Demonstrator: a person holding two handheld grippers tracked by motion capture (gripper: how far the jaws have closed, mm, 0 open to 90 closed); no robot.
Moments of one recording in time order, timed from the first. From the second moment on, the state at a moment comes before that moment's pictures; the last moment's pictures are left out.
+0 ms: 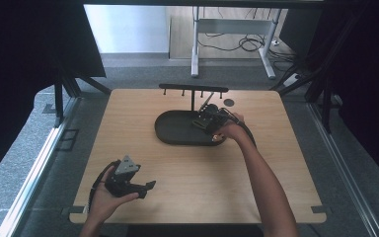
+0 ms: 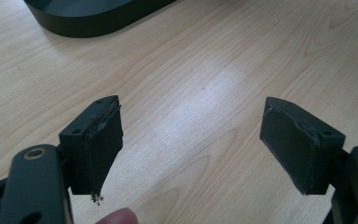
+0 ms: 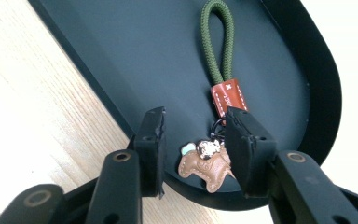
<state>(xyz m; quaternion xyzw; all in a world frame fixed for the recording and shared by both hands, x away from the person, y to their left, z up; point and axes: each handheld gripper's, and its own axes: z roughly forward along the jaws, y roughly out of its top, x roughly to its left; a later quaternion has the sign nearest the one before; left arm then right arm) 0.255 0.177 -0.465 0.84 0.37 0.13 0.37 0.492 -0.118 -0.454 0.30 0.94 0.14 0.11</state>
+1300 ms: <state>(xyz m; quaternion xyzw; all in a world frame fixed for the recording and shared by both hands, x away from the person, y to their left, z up) 0.257 0.180 -0.466 0.84 0.38 0.15 0.36 0.341 -0.225 -0.470 0.33 0.89 0.29 0.10</state>
